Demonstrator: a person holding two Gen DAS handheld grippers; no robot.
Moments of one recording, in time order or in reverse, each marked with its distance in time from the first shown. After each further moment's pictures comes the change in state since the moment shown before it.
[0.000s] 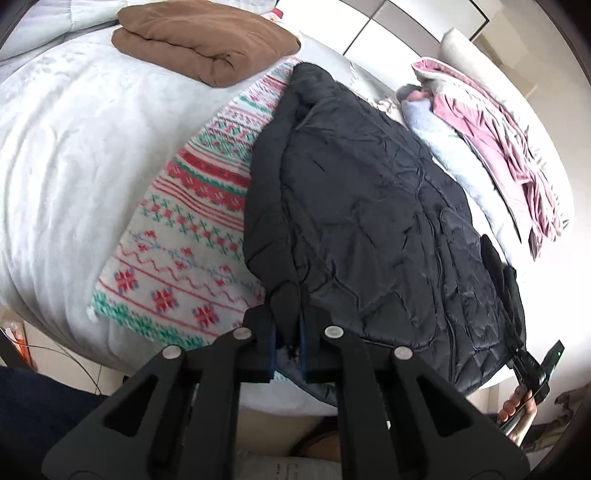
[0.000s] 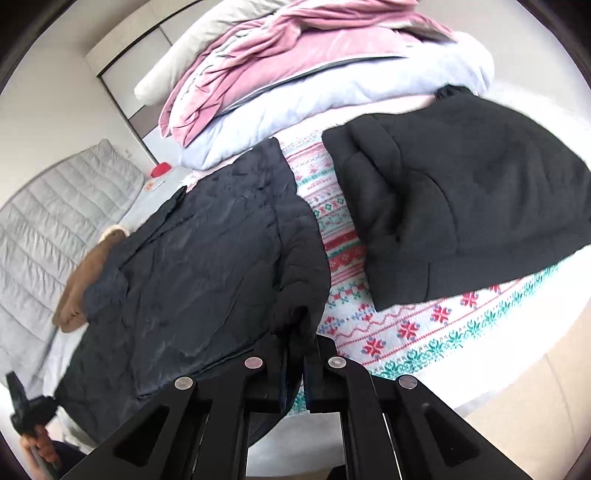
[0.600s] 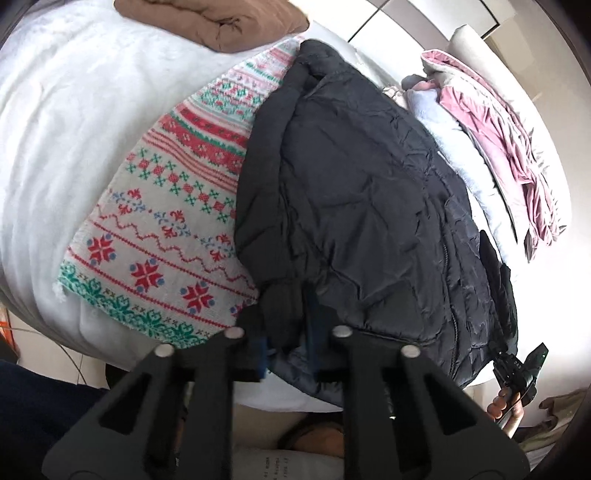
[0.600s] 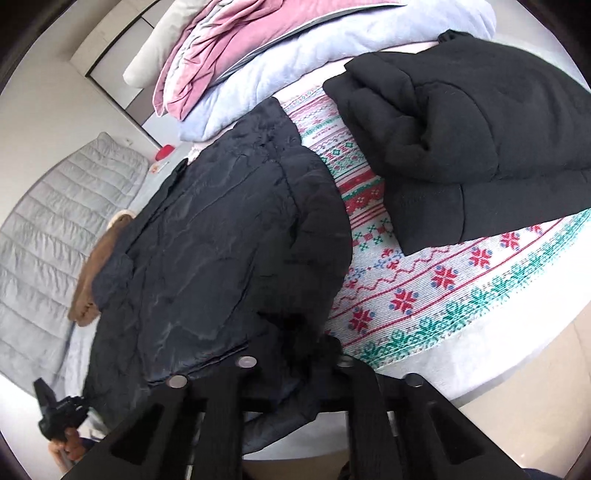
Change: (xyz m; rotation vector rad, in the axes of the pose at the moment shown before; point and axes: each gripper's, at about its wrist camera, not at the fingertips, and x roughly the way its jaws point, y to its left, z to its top) left arm 0.019 0.015 -0.006 -0.046 0.042 -0.055; right arm 0.030 0.002 -0.014 0.061 0.118 0.057
